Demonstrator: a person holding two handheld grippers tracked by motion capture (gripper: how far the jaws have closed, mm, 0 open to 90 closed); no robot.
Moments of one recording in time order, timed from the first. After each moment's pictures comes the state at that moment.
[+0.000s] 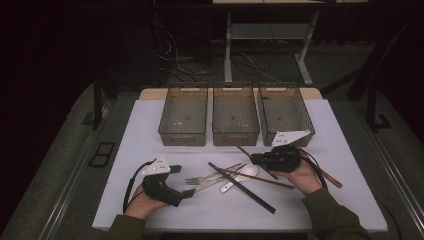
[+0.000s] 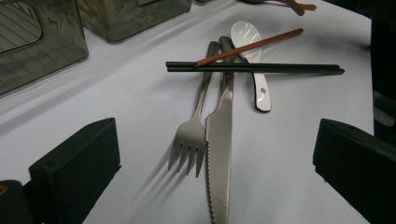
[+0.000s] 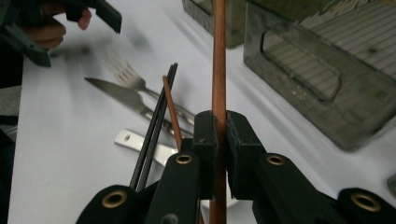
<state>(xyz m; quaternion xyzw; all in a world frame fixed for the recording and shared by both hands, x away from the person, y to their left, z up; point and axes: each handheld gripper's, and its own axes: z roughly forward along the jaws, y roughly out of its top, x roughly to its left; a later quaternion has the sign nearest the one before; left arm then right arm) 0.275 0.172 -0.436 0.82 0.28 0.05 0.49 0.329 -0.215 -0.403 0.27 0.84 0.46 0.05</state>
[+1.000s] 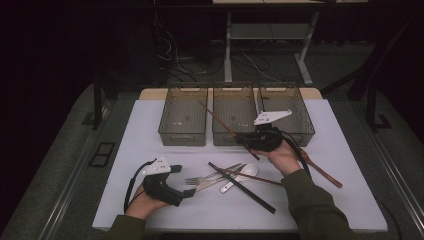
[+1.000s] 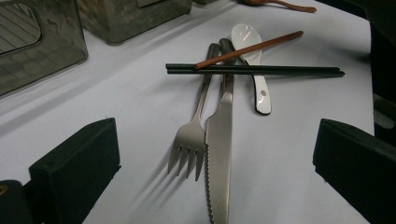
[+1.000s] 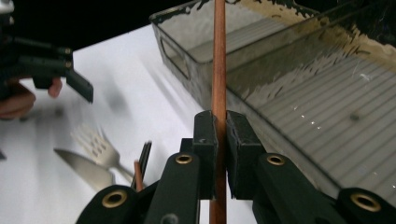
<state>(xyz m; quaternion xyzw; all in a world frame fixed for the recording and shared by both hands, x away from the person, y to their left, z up) 0.276 0.171 -0.437 0.82 0.28 0.05 0.50 0.375 -0.171 -0.380 0.28 0.82 0.49 0.07</state>
